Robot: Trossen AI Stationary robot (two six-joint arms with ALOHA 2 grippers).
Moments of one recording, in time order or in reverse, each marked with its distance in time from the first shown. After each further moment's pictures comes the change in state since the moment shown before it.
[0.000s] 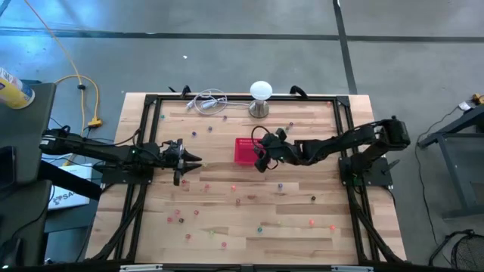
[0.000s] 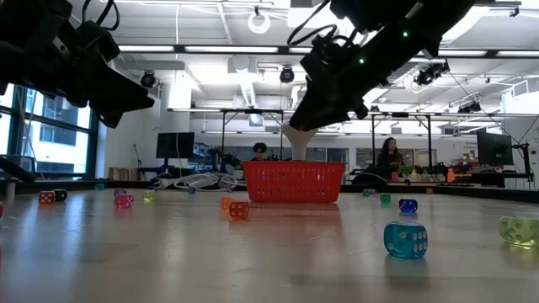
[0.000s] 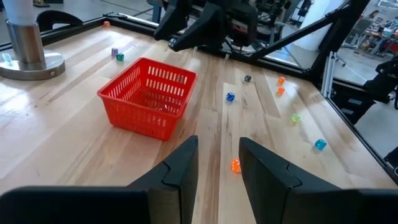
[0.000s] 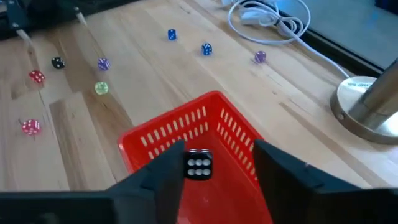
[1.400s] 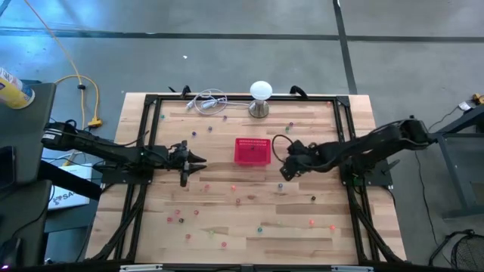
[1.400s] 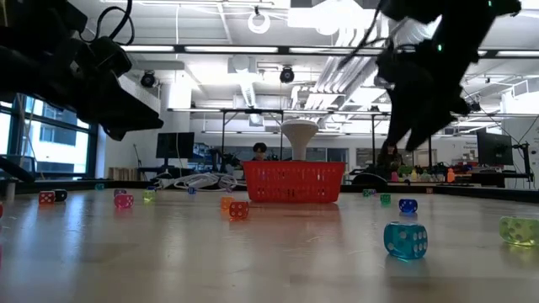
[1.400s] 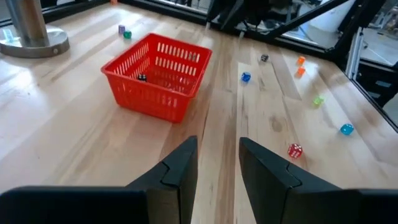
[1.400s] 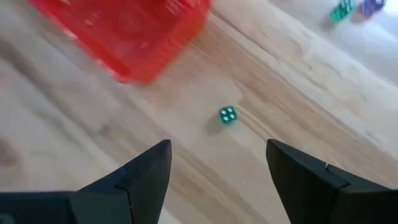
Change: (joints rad) left arm -0.003 0.289 0.000 0.219 -0.031 -0.004; right arm 0.136 -0.226 -0.045 -0.797 -0.063 0.632
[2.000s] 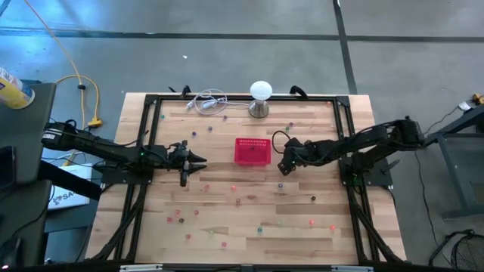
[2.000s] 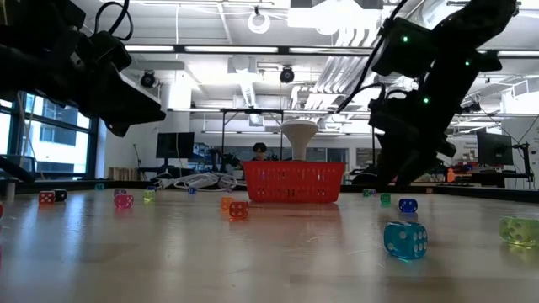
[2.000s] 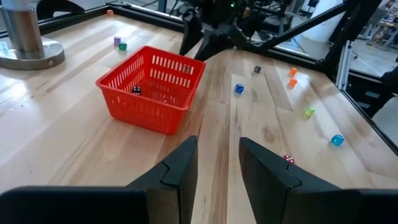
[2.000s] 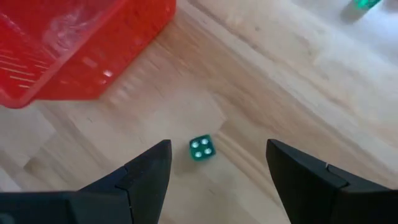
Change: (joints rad) left arm 0.000 -0.002 0.000 0.042 0.008 0.000; right arm -0.170 0.078 -0.187 0.367 -0.099 -0.175
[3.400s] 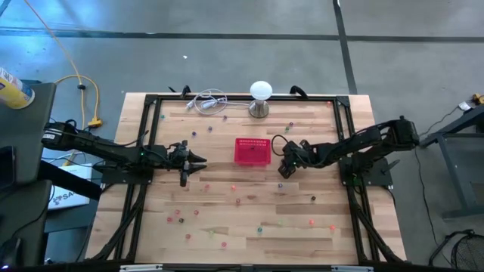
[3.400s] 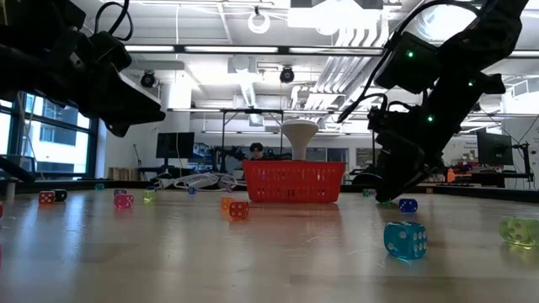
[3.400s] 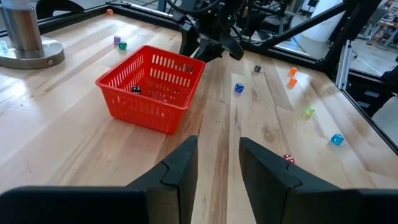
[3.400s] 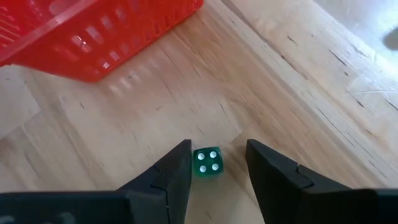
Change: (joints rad) left arm 0.000 0.000 -0.001 -0.001 0.002 0.001; right arm -0.014 0.068 -0.090 0.240 0.012 -0.215
